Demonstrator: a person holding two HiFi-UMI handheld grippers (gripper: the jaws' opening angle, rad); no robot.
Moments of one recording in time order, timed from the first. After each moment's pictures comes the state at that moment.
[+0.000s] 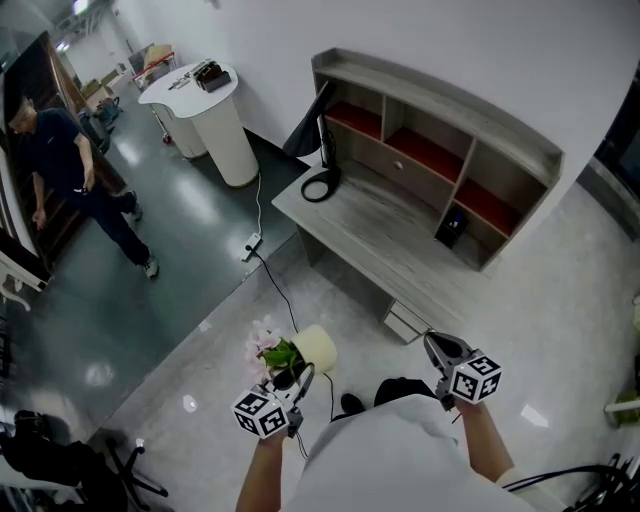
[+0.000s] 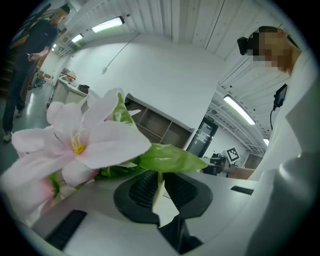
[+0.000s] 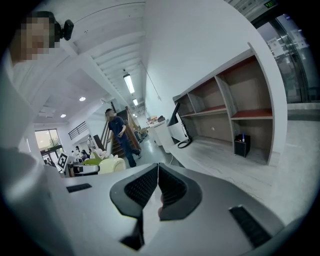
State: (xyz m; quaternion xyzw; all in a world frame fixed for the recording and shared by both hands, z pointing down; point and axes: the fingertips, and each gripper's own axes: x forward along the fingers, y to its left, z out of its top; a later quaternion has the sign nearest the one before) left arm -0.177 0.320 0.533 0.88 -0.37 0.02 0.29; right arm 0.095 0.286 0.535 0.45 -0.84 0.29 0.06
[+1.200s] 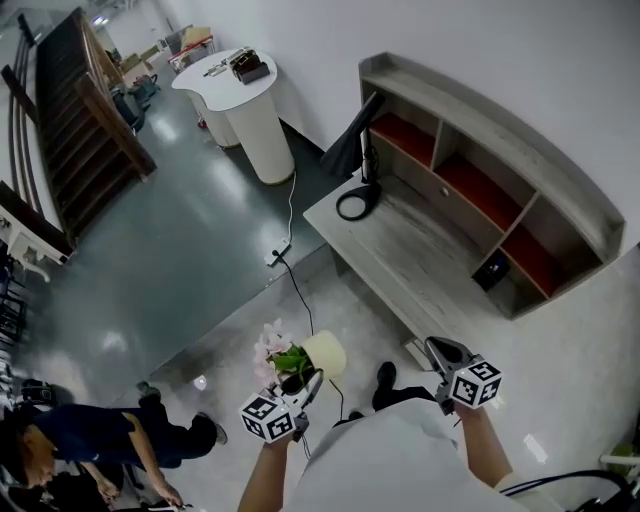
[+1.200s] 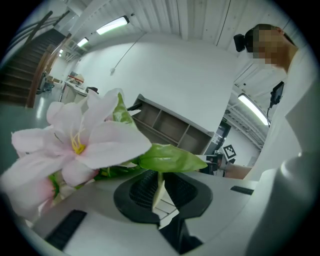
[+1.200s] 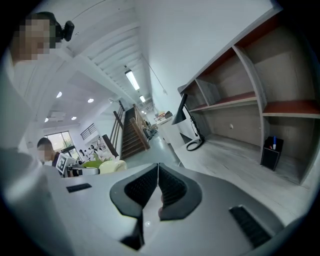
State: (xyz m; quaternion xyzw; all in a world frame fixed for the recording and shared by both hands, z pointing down) left arm -0.191 0.199 0.542 0.86 -0.42 0.03 0.30; right arm 0.053 0.124 0.554 0.38 -0.87 0.31 0.07
